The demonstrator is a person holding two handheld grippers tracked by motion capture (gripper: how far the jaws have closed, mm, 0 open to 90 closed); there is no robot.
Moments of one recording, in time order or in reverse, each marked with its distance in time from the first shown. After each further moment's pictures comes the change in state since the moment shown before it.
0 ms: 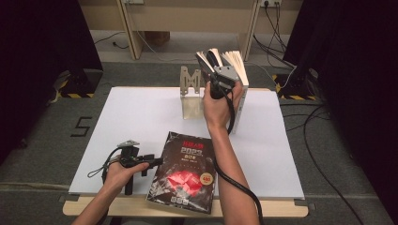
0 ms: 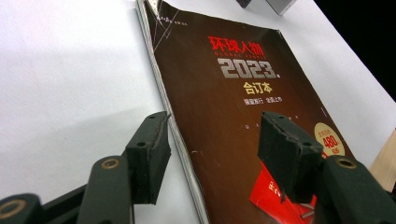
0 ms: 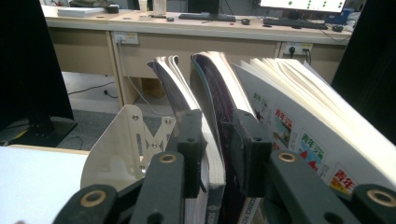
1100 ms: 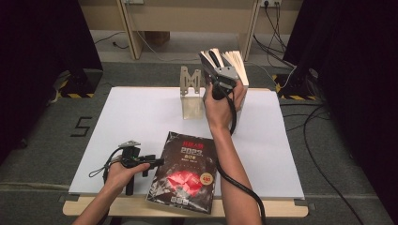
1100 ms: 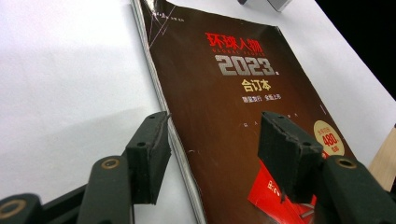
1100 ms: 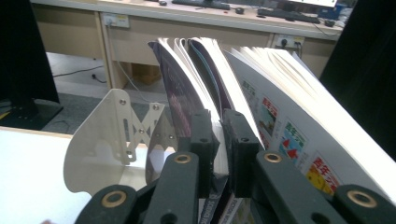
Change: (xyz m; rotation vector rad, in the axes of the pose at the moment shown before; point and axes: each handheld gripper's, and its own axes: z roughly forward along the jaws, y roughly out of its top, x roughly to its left) left arm -0.001 -0.001 0.003 0.009 -0.004 0.001; right arm -0.004 0.000 -0.003 0.055 -0.039 -0.052
